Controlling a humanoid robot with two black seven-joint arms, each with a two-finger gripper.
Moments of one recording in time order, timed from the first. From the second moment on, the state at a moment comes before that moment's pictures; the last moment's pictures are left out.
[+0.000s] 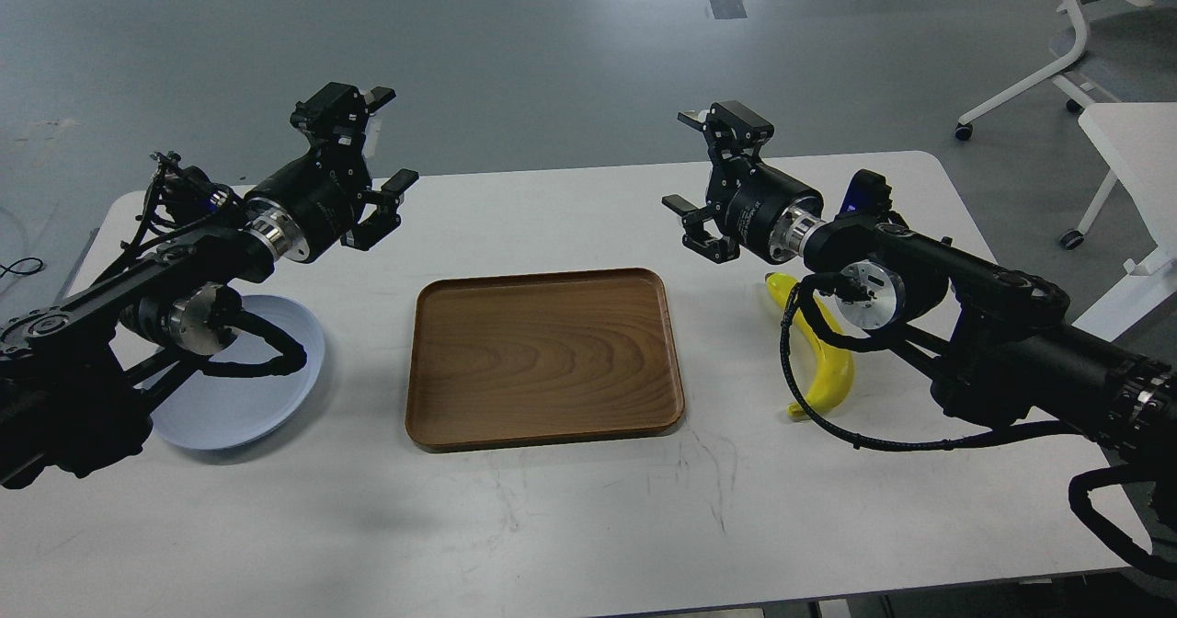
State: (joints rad) left arm -0.77 0.51 -0.55 -1.09 0.23 -0.09 -0.22; right arm 0.91 -0.31 0.38 0.98 -0.06 0.06 0.13
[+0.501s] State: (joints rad) left arm -0.77 0.54 -0.55 -1.08 0.23 -0.09 -0.22; right arm 0.94 -0.31 0.37 0.98 -0.06 0.06 0.13
